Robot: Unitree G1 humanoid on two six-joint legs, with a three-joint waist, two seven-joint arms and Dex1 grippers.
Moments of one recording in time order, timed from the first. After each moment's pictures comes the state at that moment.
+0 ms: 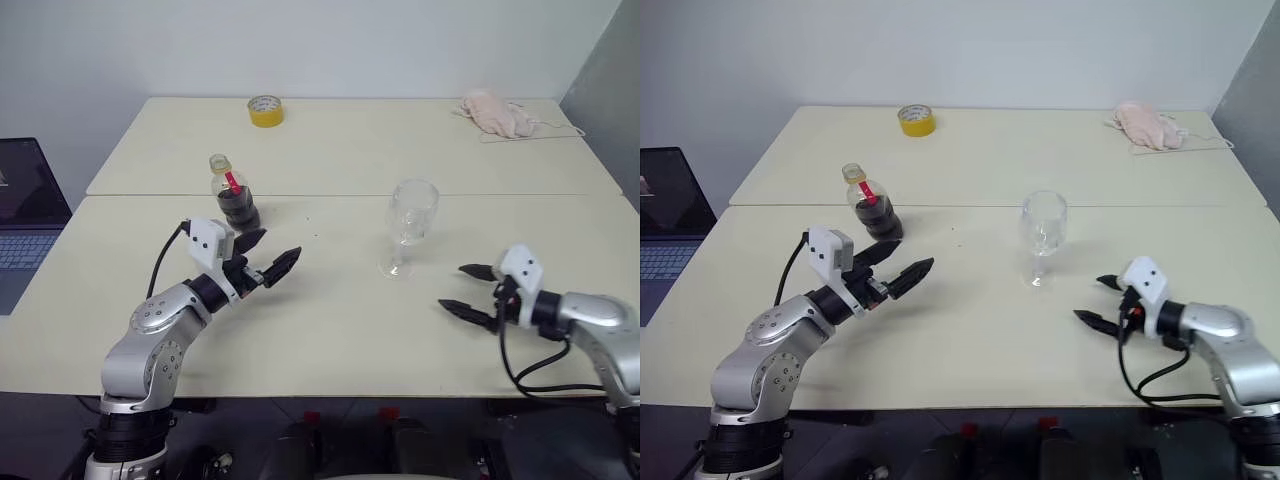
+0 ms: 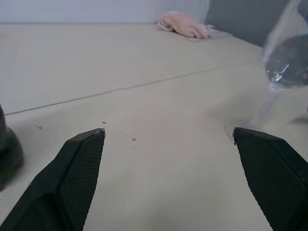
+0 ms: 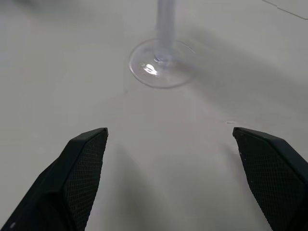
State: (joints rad) left arm -0.18 0.44 0.17 -0.29 -0.51 0.51 -0.60; right arm -0.11 -0.82 -0.11 -0.19 0.38 0.44 0.92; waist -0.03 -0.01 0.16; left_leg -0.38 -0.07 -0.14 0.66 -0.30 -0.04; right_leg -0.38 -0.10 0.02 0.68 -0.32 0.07
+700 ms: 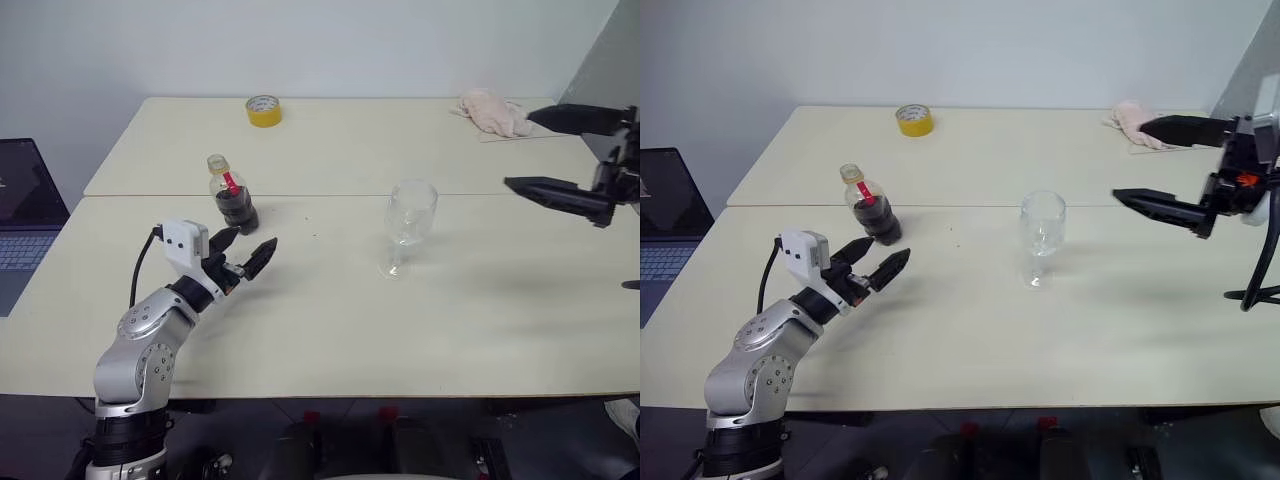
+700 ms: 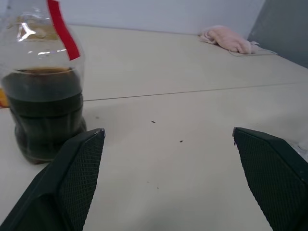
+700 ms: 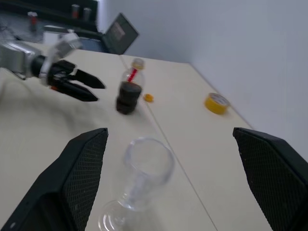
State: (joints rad) left arm -0.19 0.41 0.26 -0.22 -0.53 0.50 -0.51; right arm -0.65 -1.03 -0.25 -0.31 0.73 0.59 1.11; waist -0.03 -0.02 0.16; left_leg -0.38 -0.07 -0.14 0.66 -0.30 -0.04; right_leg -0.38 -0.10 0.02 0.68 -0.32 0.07
